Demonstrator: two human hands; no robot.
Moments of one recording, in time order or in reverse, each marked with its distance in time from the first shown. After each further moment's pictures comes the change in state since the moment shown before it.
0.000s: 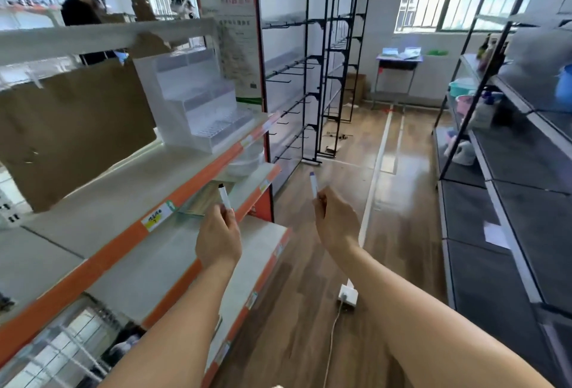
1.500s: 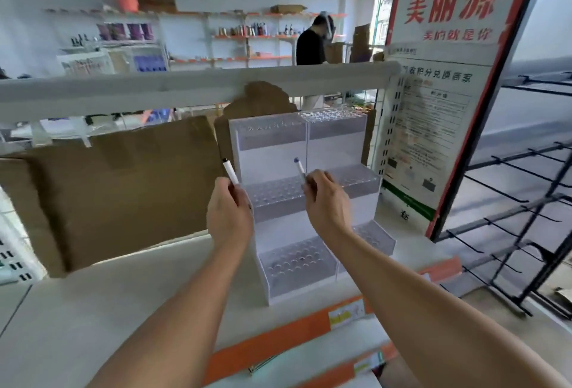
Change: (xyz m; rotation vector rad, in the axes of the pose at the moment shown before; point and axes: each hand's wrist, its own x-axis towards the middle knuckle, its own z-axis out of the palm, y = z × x) left_hand 0.503 0.006 0.110 0.130 0.817 -0.201; right_hand 0.532 -0.180 0.334 0.276 -0.391 -0.728
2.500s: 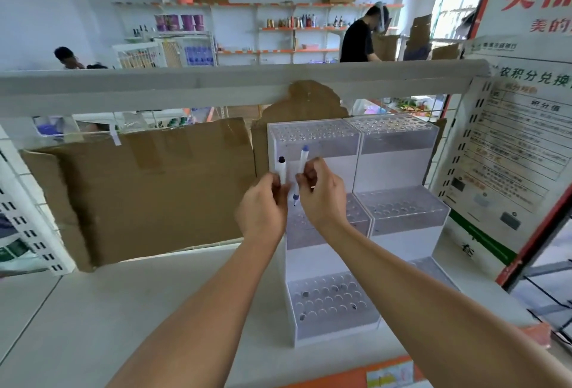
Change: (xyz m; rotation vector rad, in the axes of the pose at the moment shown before) left_hand 0.052 -0.015 0.035 0.213 -0.114 0.016; right_hand 0.071 -0.037 0.077 0.340 -0.019 -0.130
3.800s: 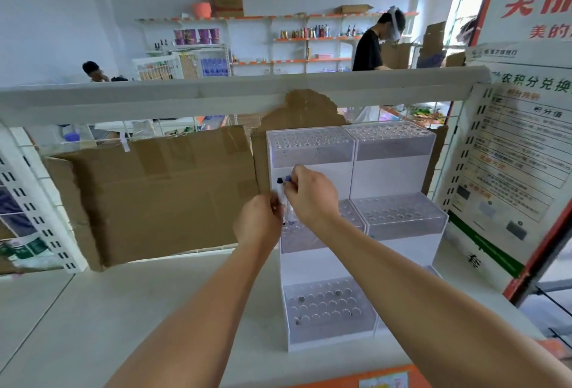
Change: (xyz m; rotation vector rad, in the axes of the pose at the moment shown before) left_hand -0.001 0.001 0.000 0.201 -0.199 -0.125; right_hand 0.009 -0.020 -0.018 -0.285 -0.257 -0.036
